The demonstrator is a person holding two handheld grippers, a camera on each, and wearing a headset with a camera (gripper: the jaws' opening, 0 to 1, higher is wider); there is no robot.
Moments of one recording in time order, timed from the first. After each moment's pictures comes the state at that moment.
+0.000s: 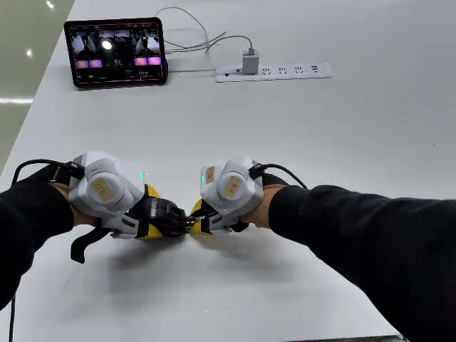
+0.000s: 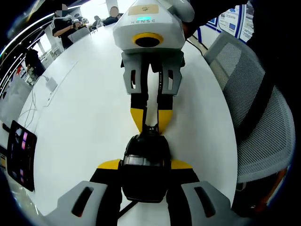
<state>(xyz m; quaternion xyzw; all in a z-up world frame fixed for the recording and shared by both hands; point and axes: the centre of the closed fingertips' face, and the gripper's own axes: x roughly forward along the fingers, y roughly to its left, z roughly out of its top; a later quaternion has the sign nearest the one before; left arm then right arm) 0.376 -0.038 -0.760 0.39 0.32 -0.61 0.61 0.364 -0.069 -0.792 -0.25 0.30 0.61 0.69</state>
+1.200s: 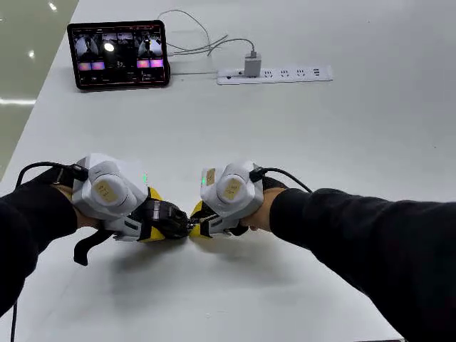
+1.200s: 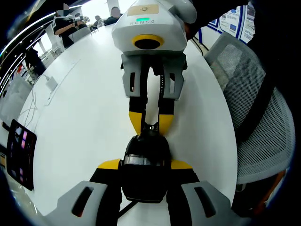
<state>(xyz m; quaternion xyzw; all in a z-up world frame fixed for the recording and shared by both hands) 0.377 -0.038 -0.762 0.39 0.32 -0.61 0.61 0.366 -0.062 -0.794 -0.25 0.30 0.61 0.69</state>
